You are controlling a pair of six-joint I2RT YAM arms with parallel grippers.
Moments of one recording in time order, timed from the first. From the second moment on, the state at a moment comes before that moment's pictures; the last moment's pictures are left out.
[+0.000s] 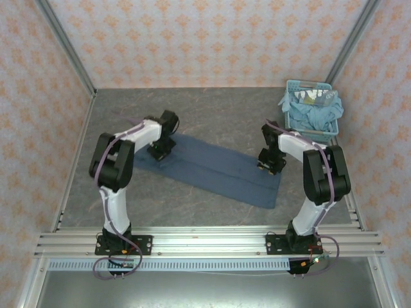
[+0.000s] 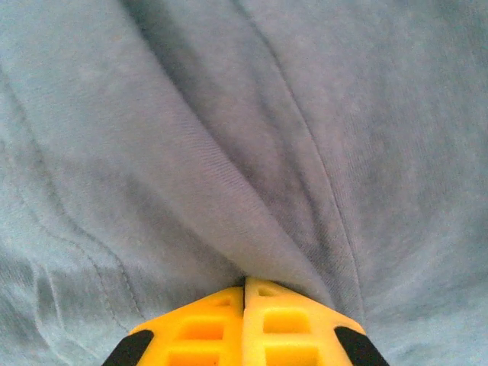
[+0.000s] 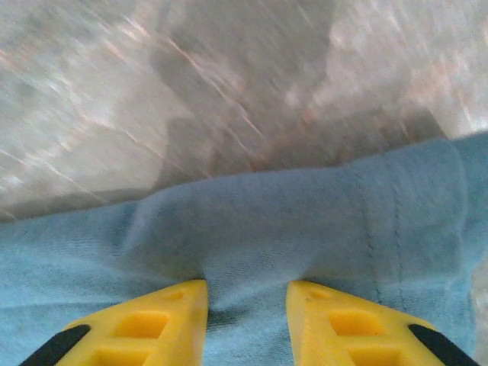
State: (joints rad) left arm -0.27 2.03 1.45 -0.88 -0.16 -1.18; right arm 0.21 1.74 1.04 -0.84 -0.04 0.76
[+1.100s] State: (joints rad) left arm -0.28 2.18 2.24 -0.89 0.09 -0.95; right arm 0.62 1.44 1.05 -0.73 -0.16 1.41
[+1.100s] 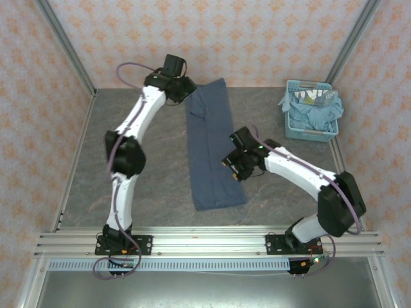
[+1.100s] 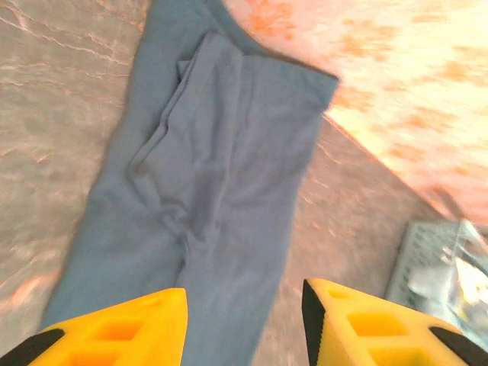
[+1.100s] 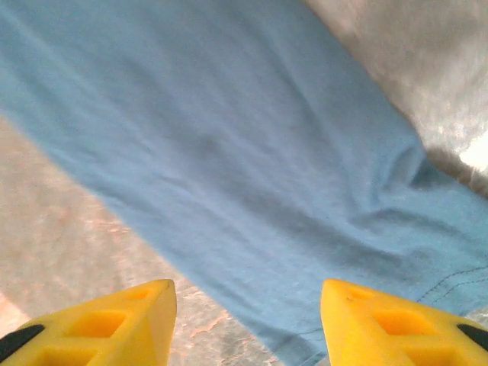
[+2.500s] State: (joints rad) left arm -0.75 1.60 0.78 -0.52 0.41 -1.26; right arm 0.57 1.42 0.71 -0.77 -0.36 0.83
